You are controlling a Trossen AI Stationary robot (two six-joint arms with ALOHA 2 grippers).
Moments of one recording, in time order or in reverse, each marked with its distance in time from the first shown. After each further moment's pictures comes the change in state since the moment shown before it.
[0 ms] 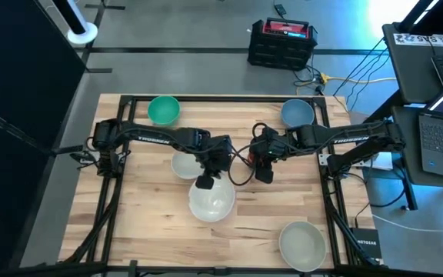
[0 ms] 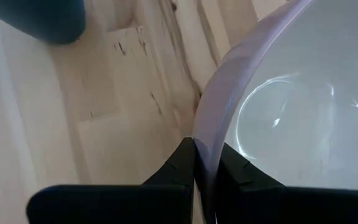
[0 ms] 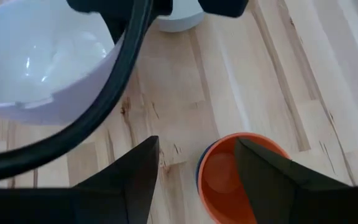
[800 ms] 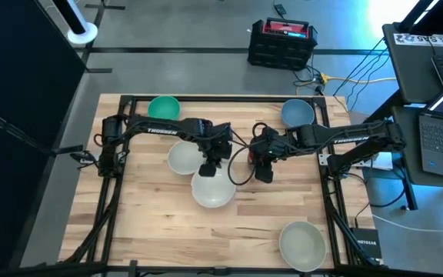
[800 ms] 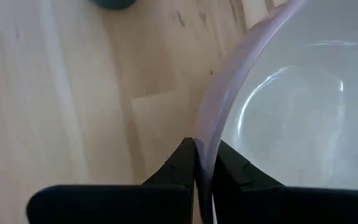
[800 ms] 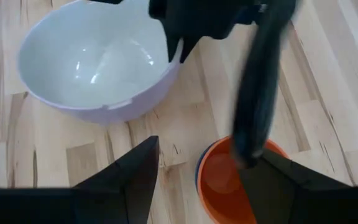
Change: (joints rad) left arm 0.145 0.075 0.002 -0.009 0.021 0.100; right arm 0.000 0.000 0.000 0.002 0.000 0.004
